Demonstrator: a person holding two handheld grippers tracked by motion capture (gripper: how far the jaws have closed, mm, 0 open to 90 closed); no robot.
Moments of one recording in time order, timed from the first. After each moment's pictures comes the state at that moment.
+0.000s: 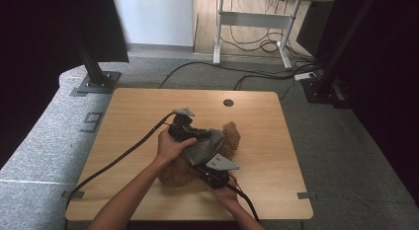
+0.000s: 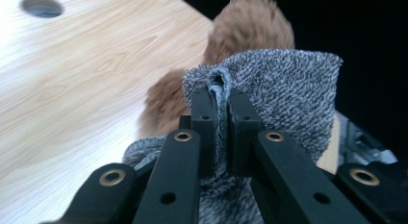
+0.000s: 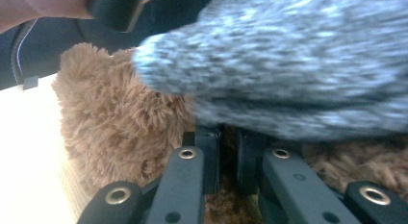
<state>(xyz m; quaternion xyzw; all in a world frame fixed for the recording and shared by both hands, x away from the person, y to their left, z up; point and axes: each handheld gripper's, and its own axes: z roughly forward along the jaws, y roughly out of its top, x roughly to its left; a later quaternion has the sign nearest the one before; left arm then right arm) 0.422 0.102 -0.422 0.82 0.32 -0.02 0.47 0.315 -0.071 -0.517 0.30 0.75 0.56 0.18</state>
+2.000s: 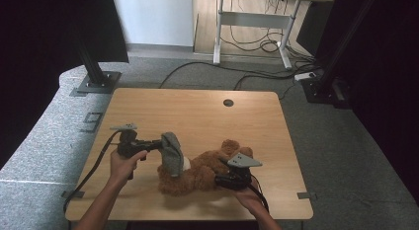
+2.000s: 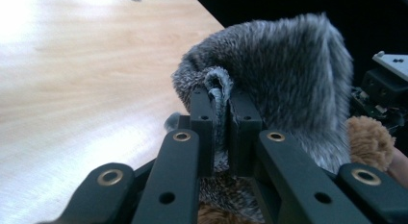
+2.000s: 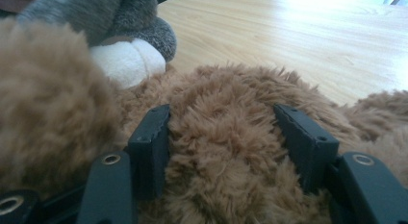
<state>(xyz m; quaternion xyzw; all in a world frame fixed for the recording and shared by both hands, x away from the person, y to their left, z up) 0.372 0.233 -0.454 0.74 0.40 -0.07 0.54 0.299 -0.130 -0.489 0.37 0.77 0.51 0.15</state>
